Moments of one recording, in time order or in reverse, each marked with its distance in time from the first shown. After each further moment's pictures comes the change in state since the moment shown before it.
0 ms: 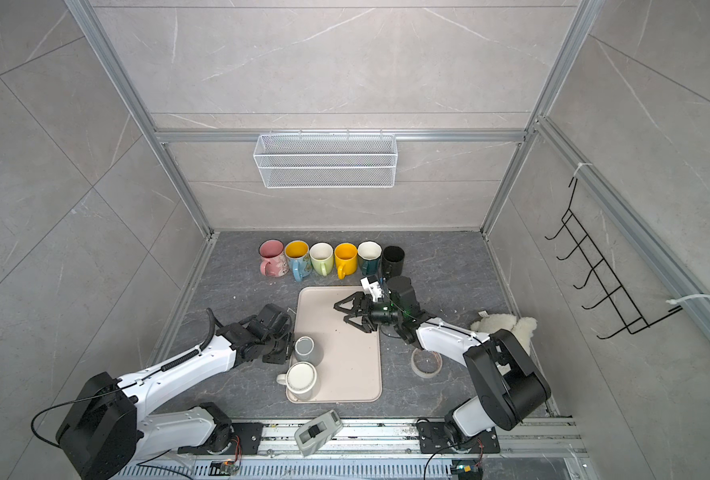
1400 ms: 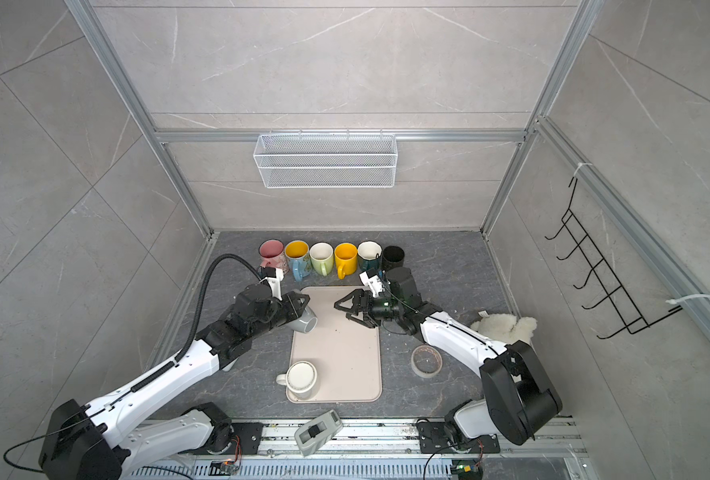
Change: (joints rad) left arm 0.005 -0.166 0.066 0.396 0.078 1.259; right arm 0.000 -0.088 0.132 -0.347 0.016 -0.211
